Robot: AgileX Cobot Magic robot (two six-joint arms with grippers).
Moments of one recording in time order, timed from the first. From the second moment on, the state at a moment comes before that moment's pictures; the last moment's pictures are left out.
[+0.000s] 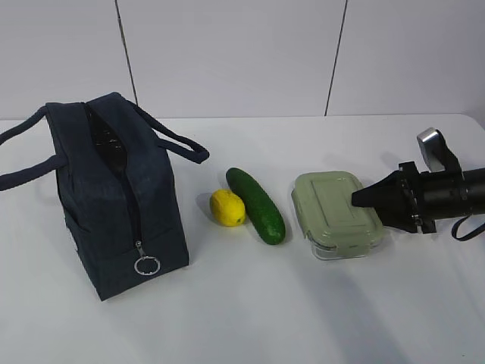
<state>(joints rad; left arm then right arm) -0.07 0.08 -0.51 -0.13 1.10 0.07 -0.28 2.23 -1.15 1.39 1.14 -1.21</state>
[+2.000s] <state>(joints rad) -0.07 0.31 -0.60 -0.20 1.06 0.07 -0.28 2.12 -1.15 1.34 1.12 -1.11</state>
